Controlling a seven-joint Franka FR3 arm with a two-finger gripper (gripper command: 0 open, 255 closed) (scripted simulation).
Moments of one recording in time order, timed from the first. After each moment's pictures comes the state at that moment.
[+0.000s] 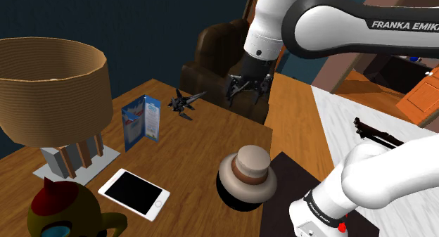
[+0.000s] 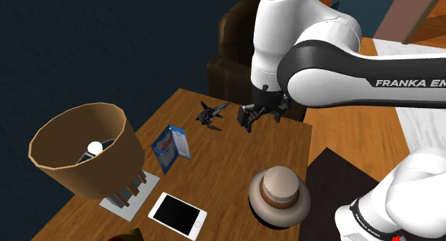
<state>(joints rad) 0.02 -0.48 0.39 -2.26 0.11 1.79 0.67</state>
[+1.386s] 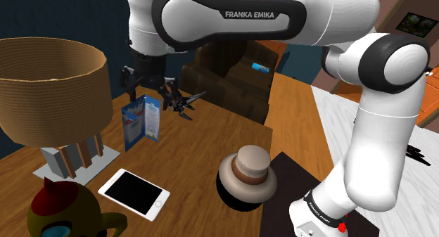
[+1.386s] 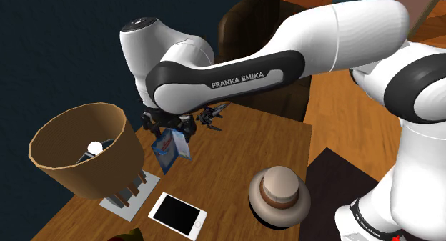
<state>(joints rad) 0.15 0.43 0.60 -1.45 -0.22 1.79 1.59</state>
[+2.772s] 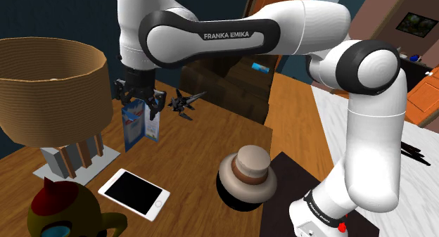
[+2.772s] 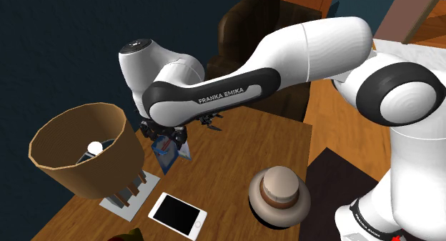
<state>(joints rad) 0.19 0.54 0.56 -1.40 -0.27 1.86 1.66</state>
